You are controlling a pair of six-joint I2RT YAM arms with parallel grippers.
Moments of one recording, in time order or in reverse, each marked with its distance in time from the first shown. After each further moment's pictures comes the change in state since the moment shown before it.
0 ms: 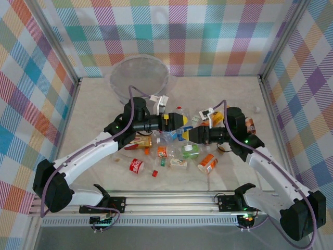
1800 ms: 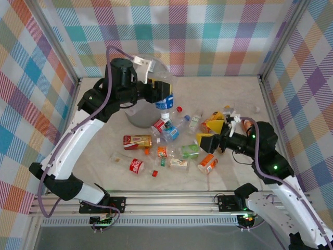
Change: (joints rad) left arm 0.103 0.154 0.813 -0.789 -0.332 0.489; right arm 0.045 -0.393 0.071 -0.164 0.392 -0.279
